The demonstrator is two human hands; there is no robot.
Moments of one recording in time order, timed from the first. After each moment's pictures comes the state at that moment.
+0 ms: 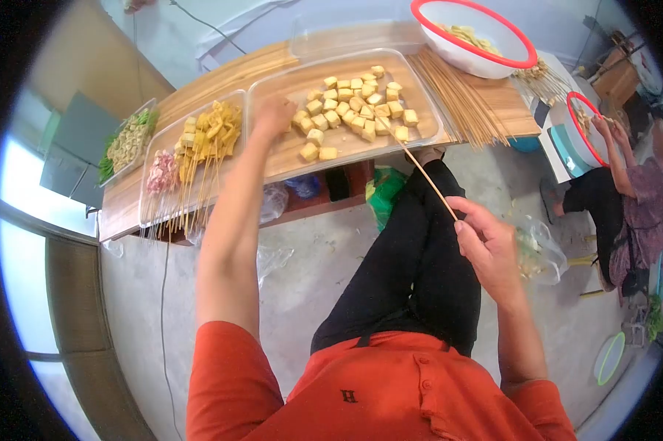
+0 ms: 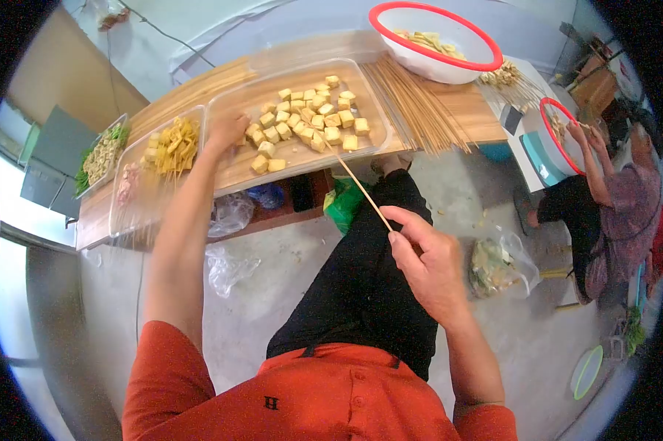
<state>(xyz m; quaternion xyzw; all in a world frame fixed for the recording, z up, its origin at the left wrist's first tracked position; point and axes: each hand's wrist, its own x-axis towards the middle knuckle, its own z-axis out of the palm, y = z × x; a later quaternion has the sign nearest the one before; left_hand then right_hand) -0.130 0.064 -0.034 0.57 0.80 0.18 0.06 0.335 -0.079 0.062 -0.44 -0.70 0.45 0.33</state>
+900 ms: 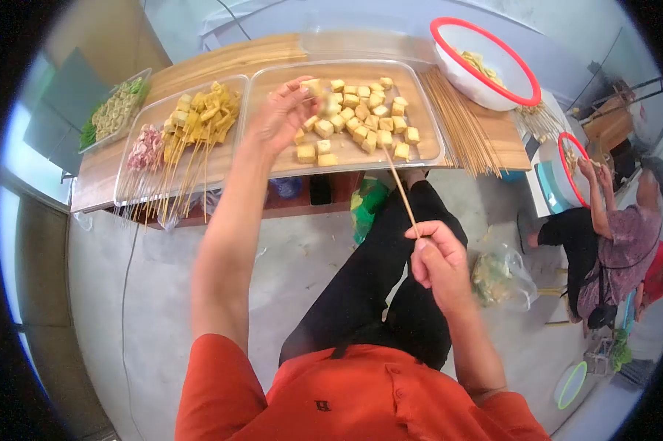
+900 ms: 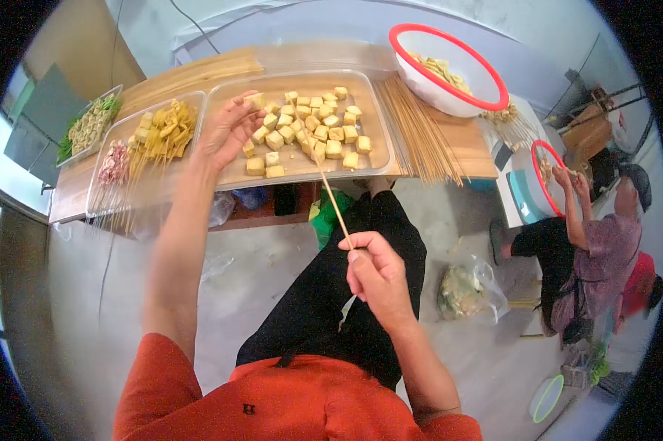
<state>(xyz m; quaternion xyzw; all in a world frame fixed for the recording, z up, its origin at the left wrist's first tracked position) -0.059 0.011 0.014 0.30 0.34 0.72 0.53 0.293 -0.078 0.035 -0.37 -0.55 0.68 0.31</state>
